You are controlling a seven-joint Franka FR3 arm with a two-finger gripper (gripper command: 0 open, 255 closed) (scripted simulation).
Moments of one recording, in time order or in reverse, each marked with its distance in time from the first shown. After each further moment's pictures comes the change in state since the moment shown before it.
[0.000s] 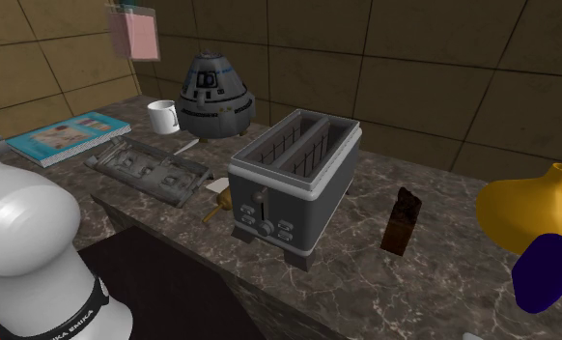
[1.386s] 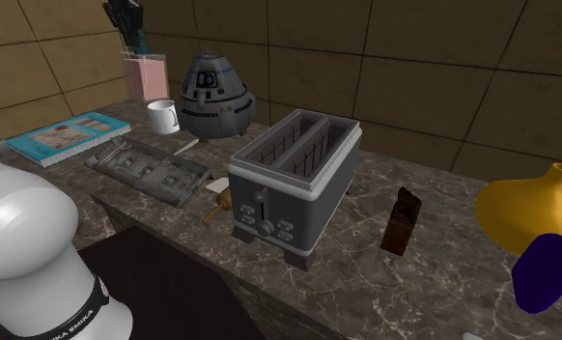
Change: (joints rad) arm -0.034 -0.124 -0.018 -0.443 0.057 0.331 -0.038
